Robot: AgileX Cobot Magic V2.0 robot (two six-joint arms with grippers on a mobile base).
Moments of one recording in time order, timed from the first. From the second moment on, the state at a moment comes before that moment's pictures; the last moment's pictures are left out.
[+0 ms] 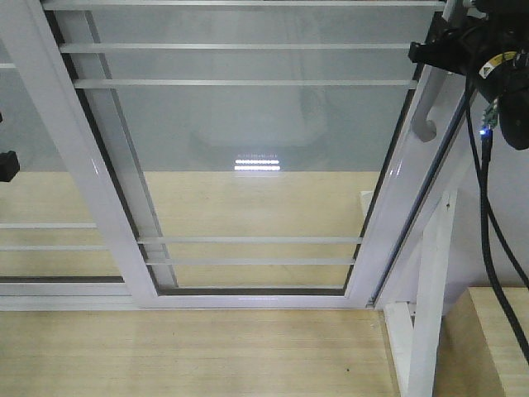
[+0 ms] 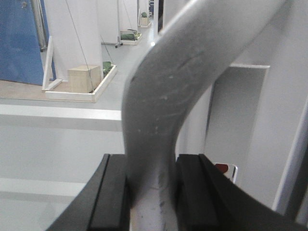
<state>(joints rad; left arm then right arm) -0.05 0.91 -0.53 0.03 -0.10 0.09 0.02 1.82 -1.14 -0.18 -0.51 0.15</state>
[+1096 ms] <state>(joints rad) -0.05 0.91 -0.53 0.03 -0.11 0.09 0.33 1.86 -1.17 -0.11 -0.57 0.11</state>
